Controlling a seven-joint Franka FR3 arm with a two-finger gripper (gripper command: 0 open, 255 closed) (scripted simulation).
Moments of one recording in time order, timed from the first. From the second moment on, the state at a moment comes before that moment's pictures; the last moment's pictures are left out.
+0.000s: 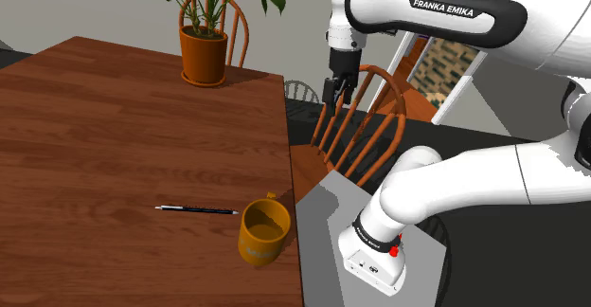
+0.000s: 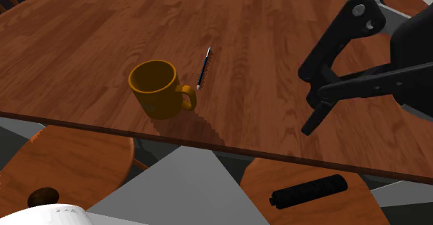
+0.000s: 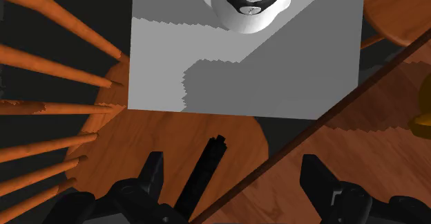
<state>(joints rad) 0.00 -0.77 -0.02 -2.44 -0.09 1.44 -0.03</state>
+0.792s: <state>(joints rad) 0.12 -0.58 0.10 -2.45 0.01 1.70 0.00</state>
